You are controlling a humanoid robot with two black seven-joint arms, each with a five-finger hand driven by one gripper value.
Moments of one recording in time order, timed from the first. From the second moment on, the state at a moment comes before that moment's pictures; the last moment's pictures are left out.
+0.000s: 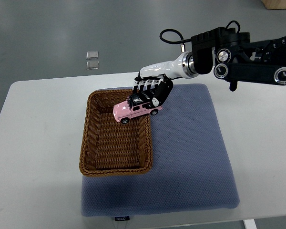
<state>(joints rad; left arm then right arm) 0.01 0.00 -0.07 -0.16 0.12 0.02 -0.07 1.60 -0.36 -0.25 1.30 -0.74 0.23 -0.11</state>
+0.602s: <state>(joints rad) 0.01 0.00 -0.07 -0.16 0.12 0.02 -0.07 1.47 -0.19 -0.22 1.19 -0.75 0.19 -0.11</state>
